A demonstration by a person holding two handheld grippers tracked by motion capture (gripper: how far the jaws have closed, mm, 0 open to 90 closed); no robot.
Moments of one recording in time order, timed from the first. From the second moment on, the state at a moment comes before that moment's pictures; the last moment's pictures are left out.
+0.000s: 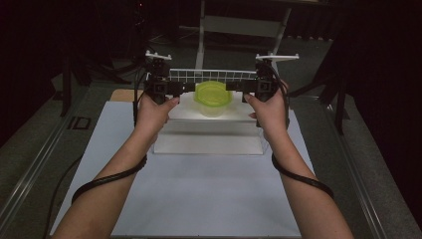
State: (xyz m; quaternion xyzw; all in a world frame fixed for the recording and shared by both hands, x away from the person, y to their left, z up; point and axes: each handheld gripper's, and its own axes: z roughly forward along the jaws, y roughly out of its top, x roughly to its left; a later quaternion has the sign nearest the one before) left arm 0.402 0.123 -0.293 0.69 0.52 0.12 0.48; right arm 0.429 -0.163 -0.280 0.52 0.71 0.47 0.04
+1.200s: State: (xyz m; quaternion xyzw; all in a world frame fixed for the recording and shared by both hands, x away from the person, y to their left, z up) left arm 0.263 0.127 -0.393 0.70 0.39 0.16 0.58; right arm 0.396 -0.123 -0.342 0.48 0.74 0.47 0.02
